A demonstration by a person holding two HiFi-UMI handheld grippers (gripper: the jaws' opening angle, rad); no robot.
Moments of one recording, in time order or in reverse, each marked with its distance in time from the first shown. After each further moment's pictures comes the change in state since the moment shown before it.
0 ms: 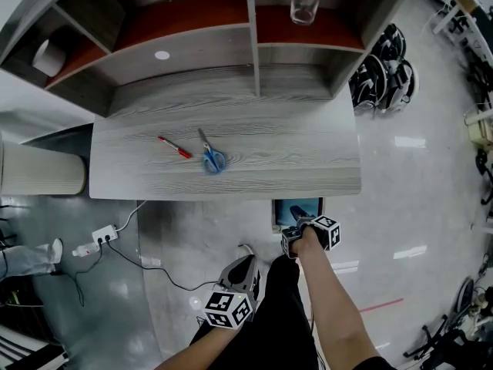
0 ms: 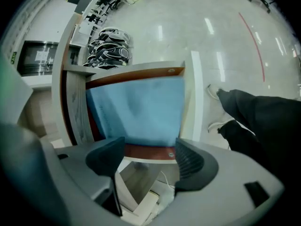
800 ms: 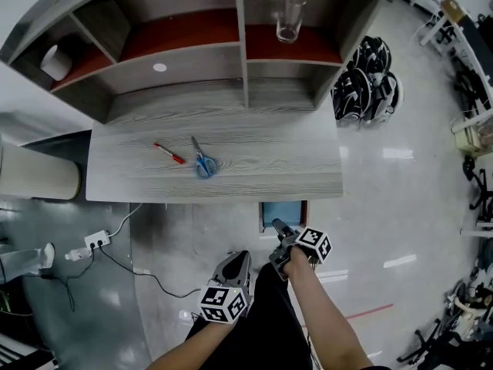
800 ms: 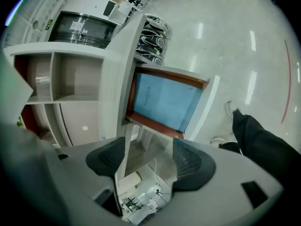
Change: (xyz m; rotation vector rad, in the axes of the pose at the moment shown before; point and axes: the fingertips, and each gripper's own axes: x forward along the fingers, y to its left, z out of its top) left arm 0.000 -0.024 0.017 0.030 -0.057 -0.017; right arm -0.067 0.027 -0.044 -0.396 0.130 0.126
